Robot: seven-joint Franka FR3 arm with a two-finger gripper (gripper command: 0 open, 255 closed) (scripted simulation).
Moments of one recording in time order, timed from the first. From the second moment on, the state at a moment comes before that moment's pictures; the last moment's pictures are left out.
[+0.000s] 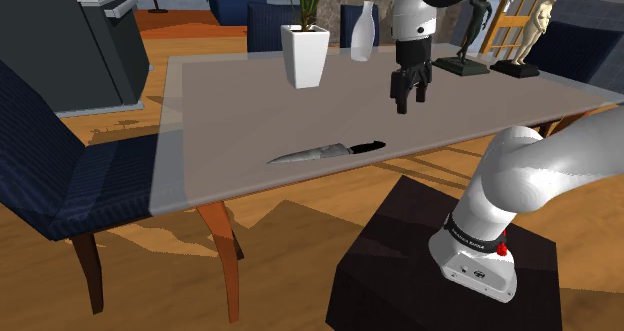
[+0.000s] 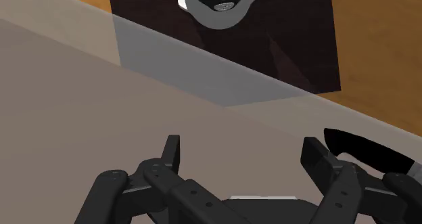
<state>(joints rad) 0.02 -0.77 -0.05 -2.45 -0.06 1.42 0.16</state>
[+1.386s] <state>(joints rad) 0.38 -0.55 0.06 -2.45 -0.04 1.77 -0.37</state>
